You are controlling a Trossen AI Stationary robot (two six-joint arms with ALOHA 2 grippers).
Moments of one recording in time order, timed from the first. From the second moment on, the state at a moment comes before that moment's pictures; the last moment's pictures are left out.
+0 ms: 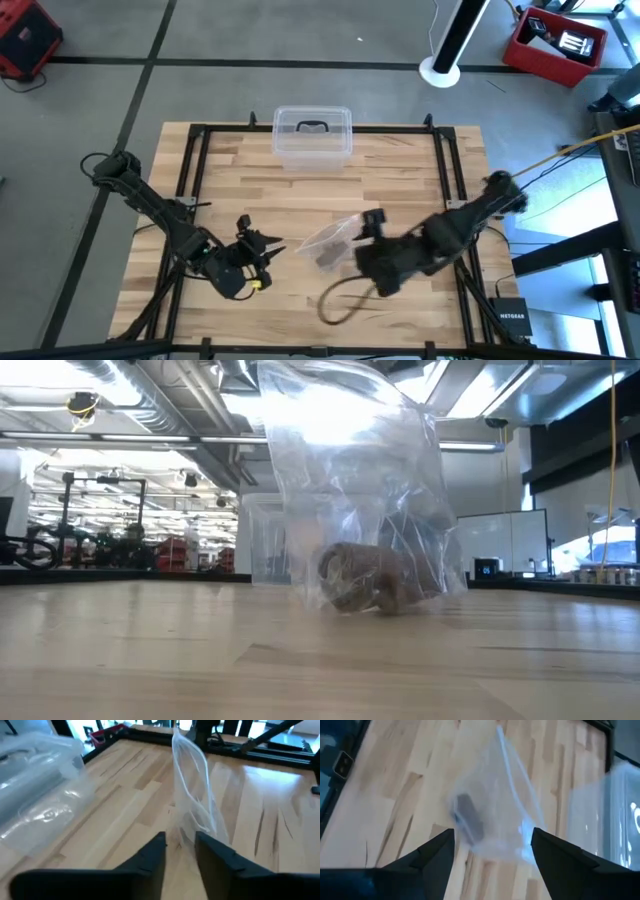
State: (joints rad) left arm -0.69 1.40 1.05 -0.45 -0.97 -0.70; right arm 0.57 1.73 1.94 -1.30 0.42 0.17
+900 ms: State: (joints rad) left arm -0.63 1.47 1.07 -0.51 -0.62 -0.86; right arm 0.19 1.04 0.49 0.19 0.18 0.08
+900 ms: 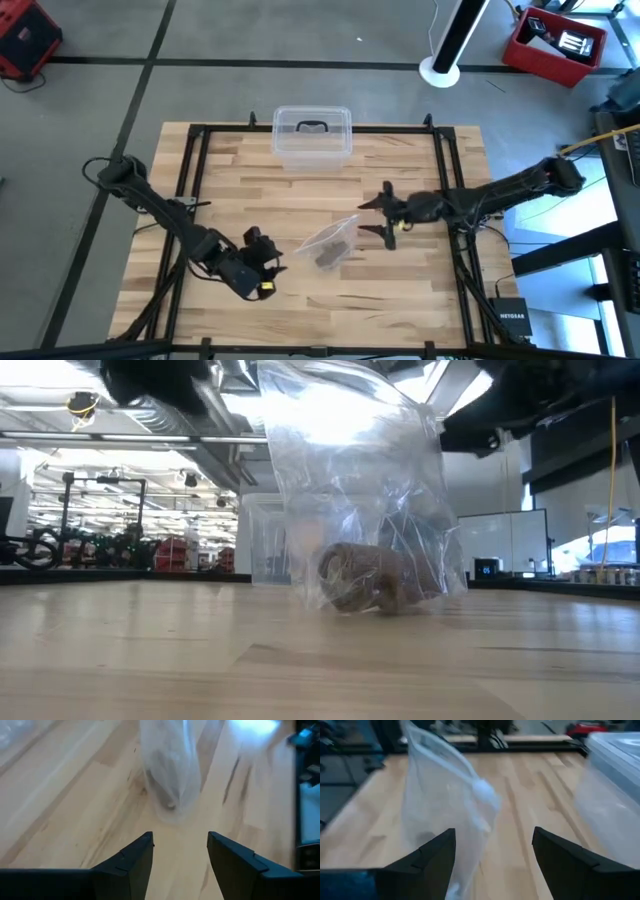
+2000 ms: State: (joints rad) left arm -0.23 1.57 1.07 0.16 -0.34 -0.20; right arm 0.22 1.24 0.48 0.63 0.13 0.00
